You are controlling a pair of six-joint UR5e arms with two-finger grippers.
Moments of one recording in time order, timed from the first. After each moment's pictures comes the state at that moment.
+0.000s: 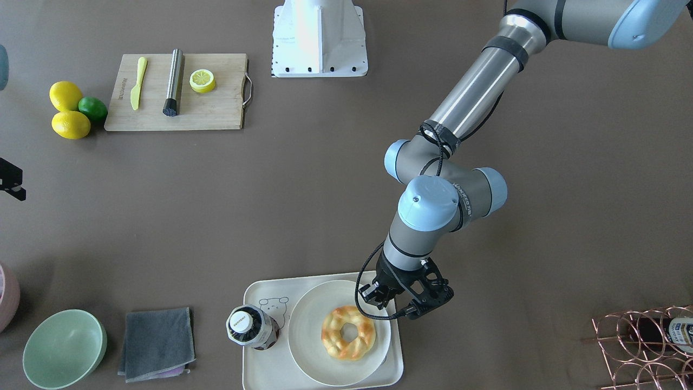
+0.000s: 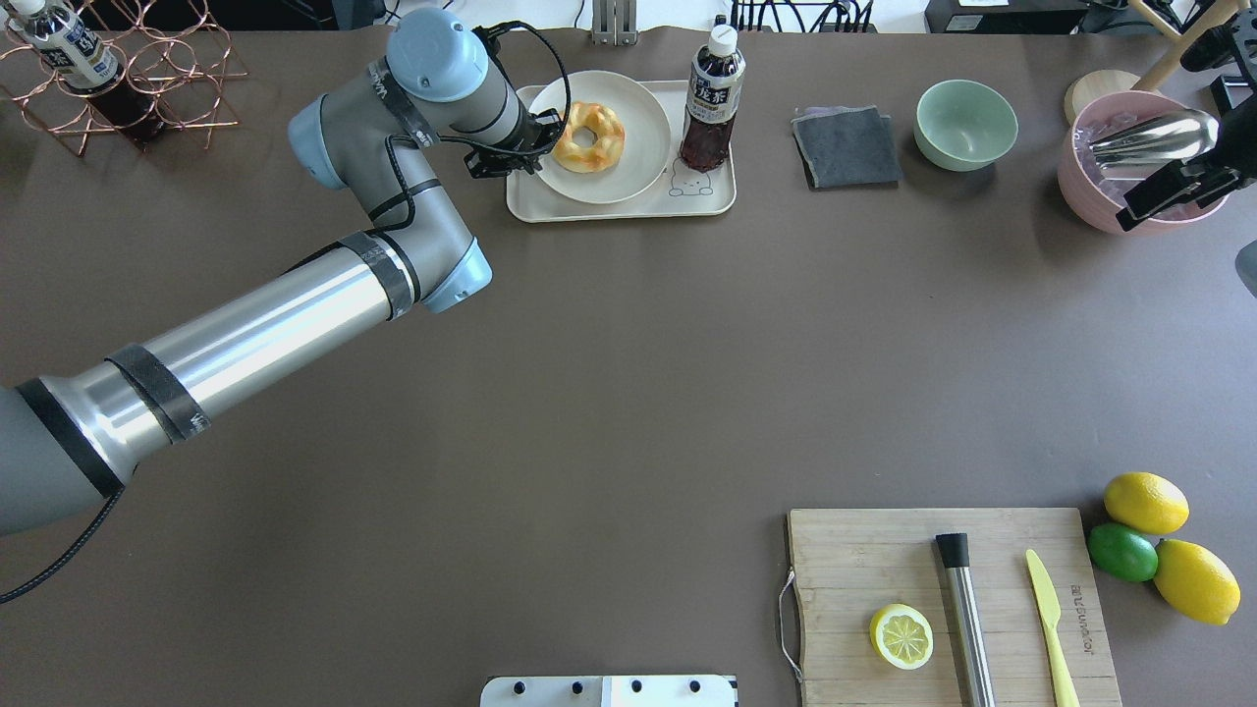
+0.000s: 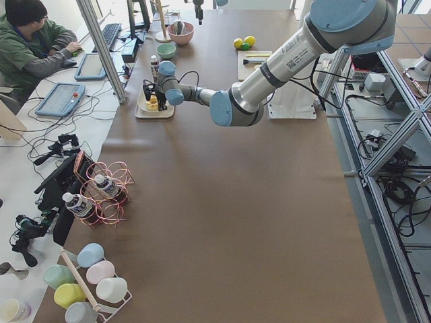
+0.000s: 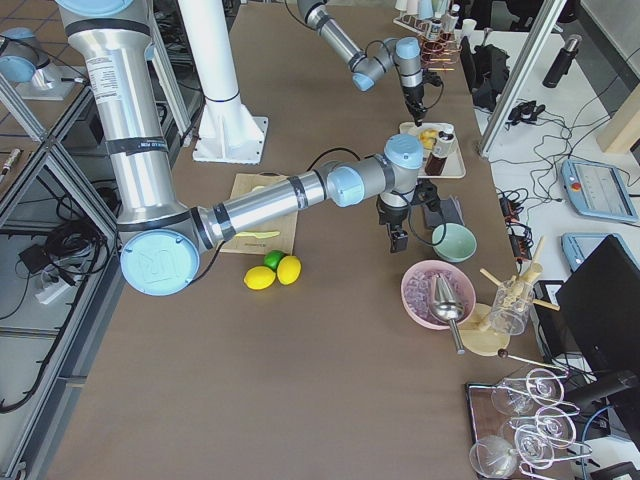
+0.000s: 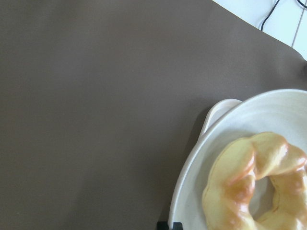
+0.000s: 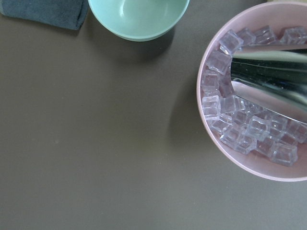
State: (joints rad) left arm -0.78 -2.61 -0.76 -2.31 -1.88 -1.53; right arm 1.25 -1.39 1.75 -1.56 2.27 0.19
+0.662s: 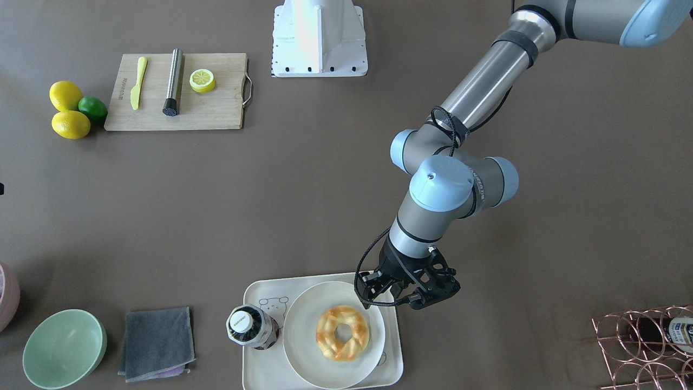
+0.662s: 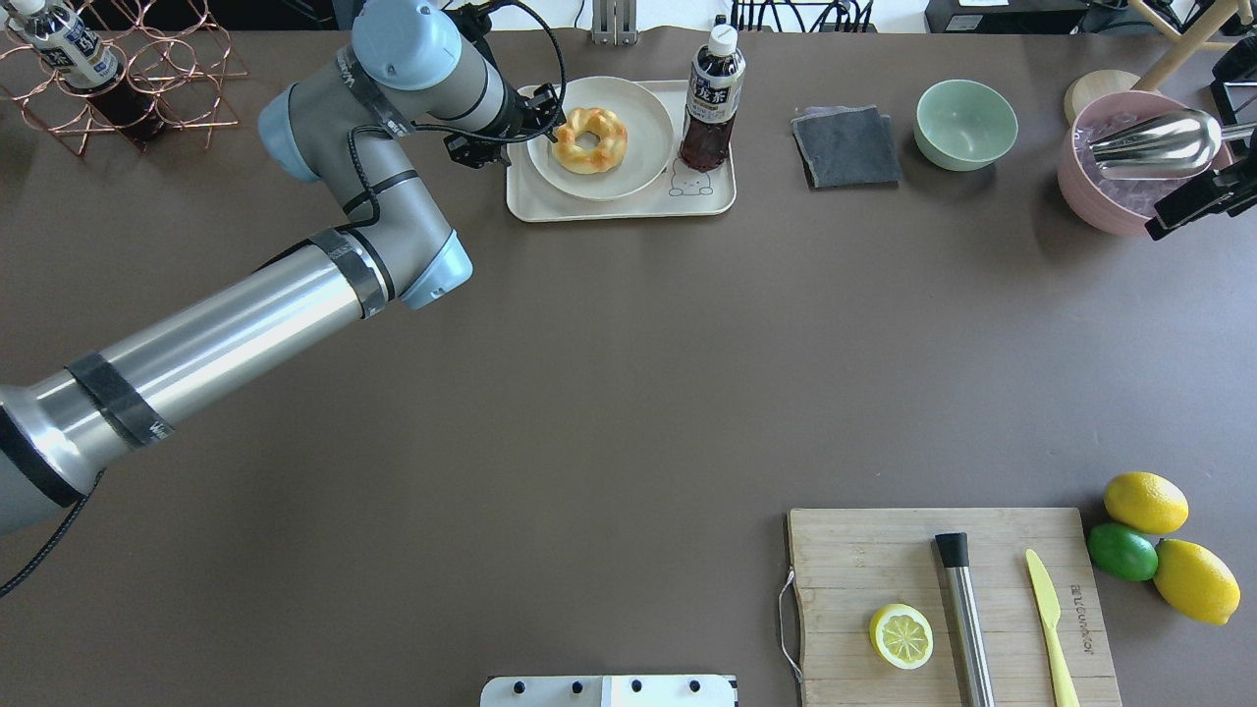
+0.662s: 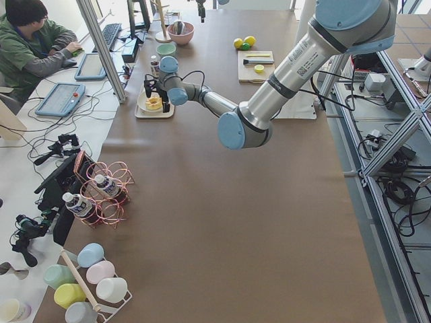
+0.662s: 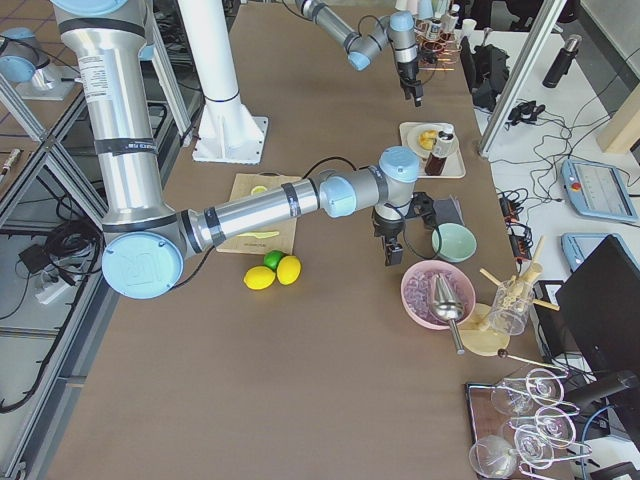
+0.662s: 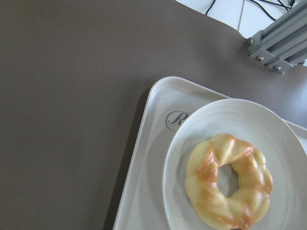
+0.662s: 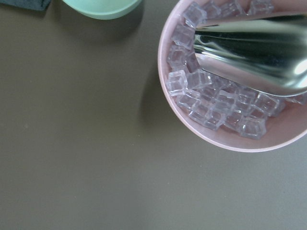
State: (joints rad) left arm -0.86 -2.37 -1.21 -2.14 -2.01 -1.42; right arm 1.28 -1.44 1.75 -1.56 2.27 0.15
